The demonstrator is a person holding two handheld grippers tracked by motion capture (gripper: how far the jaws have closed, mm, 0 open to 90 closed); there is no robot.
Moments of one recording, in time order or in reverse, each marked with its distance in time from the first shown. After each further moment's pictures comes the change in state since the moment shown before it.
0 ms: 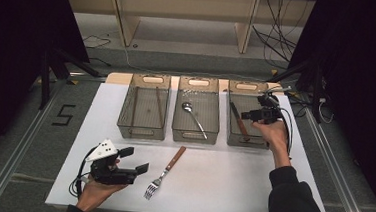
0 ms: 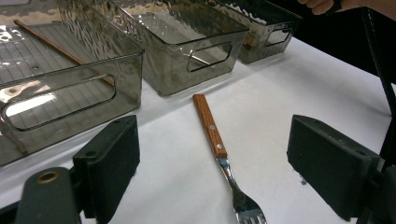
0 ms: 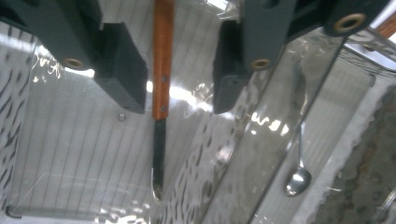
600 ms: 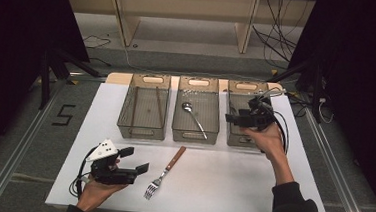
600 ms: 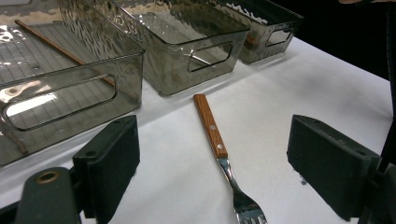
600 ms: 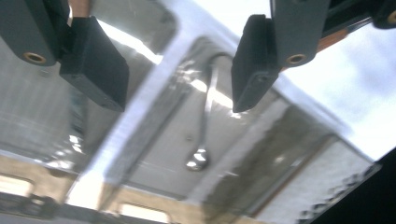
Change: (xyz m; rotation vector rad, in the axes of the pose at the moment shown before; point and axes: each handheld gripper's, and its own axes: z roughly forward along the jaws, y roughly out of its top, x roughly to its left) left arm 0.000 0.000 0.000 -0.001 0.005 0.000; right arm 0.064 -0.016 -0.039 -0.140 0.168 -0.232
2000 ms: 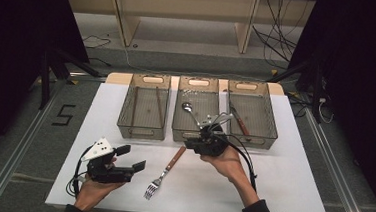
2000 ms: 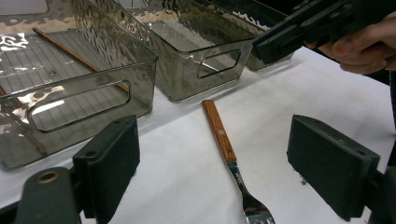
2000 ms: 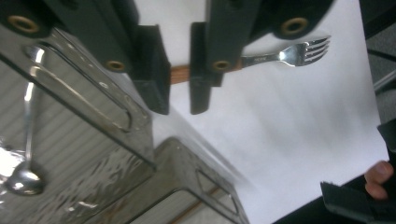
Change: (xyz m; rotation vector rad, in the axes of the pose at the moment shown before) left arm 0.005 0.001 -0.006 -0.027 0.020 -0.006; right arm 0.109 -0.036 0.062 0.083 0.219 -0.198
